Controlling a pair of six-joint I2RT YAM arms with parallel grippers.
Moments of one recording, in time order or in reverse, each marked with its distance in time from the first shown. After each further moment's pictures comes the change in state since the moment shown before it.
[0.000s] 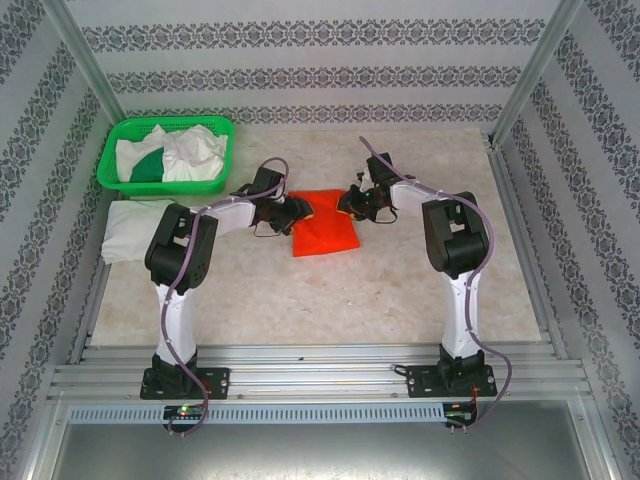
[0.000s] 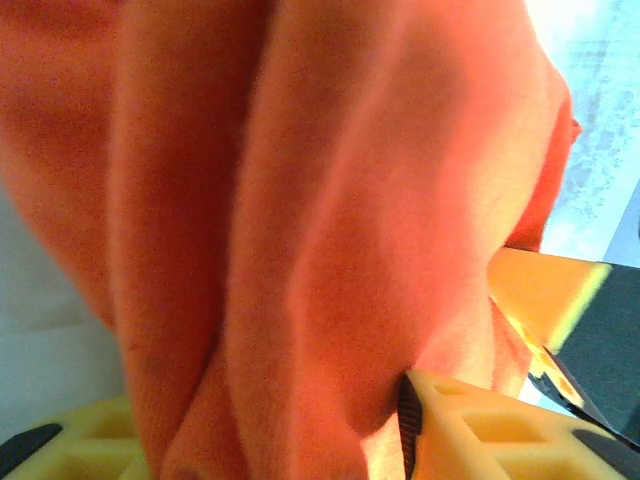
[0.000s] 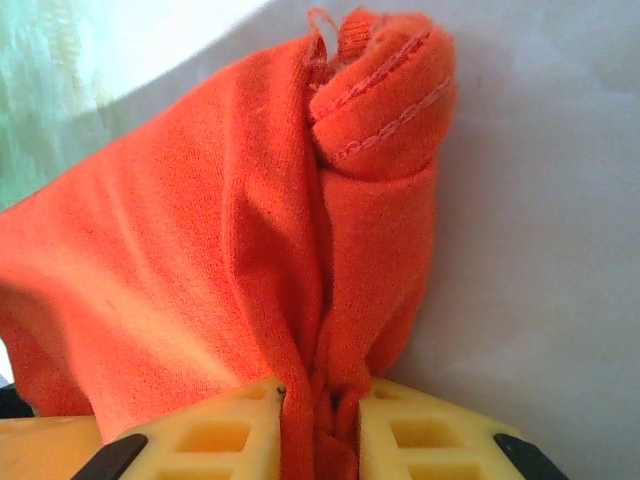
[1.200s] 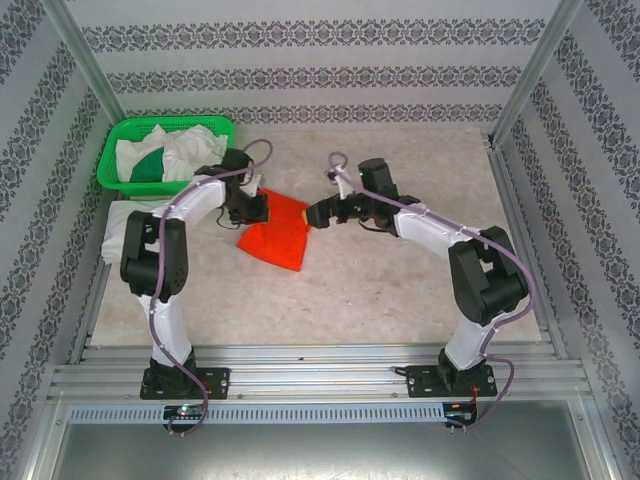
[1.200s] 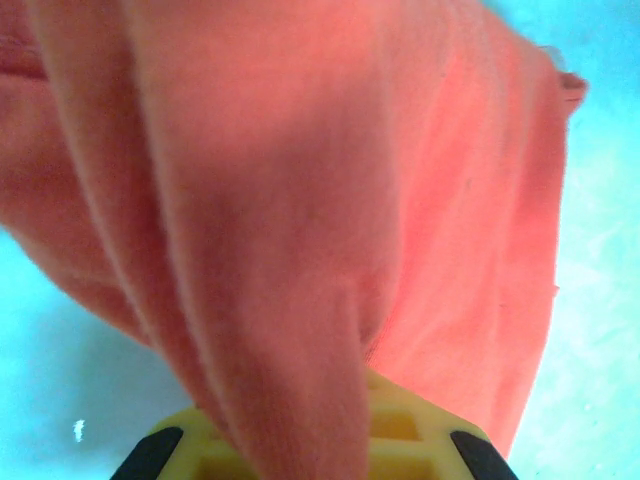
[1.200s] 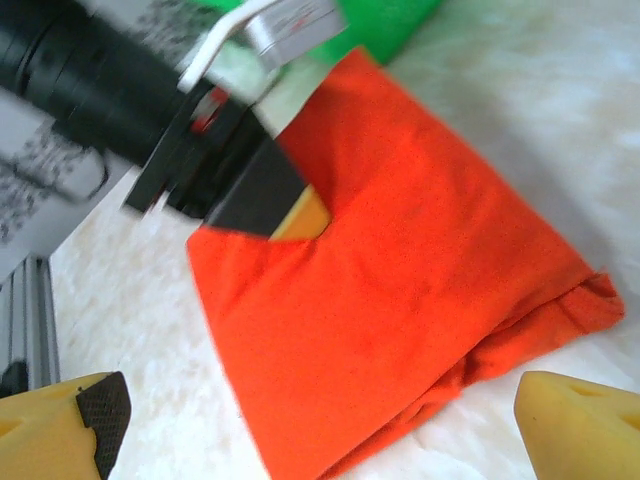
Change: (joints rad) left arm 0.180 -0.157 0.130 -0.616 -0.167 0.763; right arm 0.198 -0.439 -0.344 0.348 -0.116 -0.502
